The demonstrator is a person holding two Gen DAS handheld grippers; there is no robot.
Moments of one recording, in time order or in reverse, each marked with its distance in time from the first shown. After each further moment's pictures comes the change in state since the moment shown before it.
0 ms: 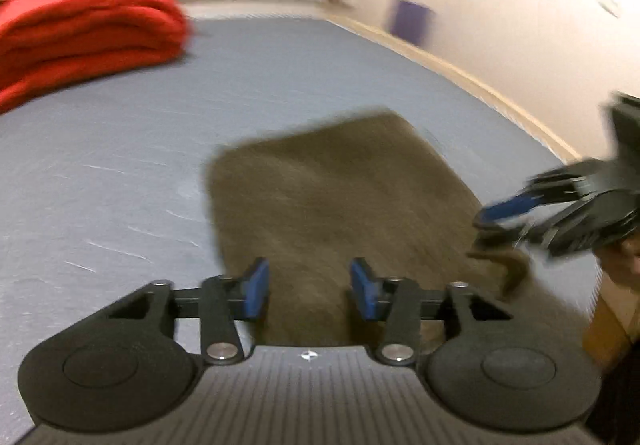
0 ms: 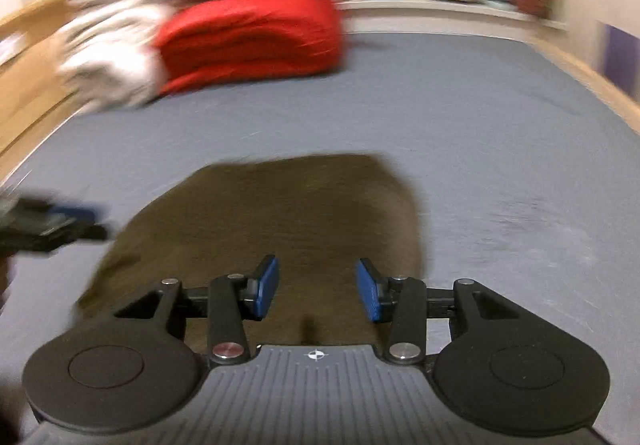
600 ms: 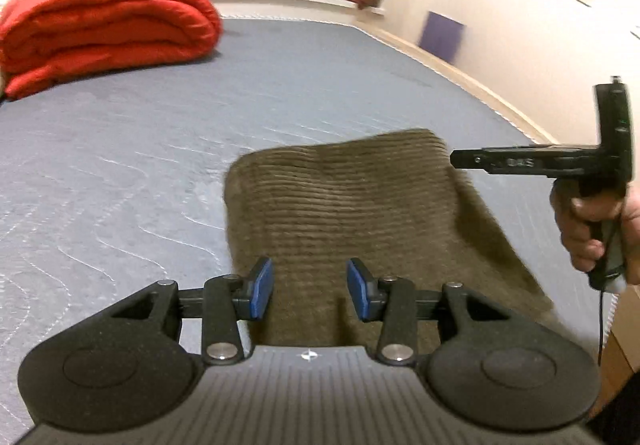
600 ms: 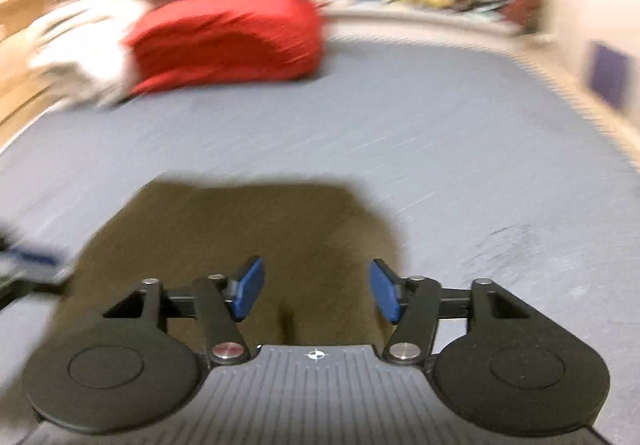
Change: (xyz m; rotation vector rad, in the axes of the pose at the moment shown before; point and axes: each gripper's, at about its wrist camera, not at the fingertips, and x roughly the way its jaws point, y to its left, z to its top) left arm 0.022 0.017 0.021 -0.132 -0.066 0.104; right arm 0.046 -0.045 0.036 0.150 -0.186 -0.301
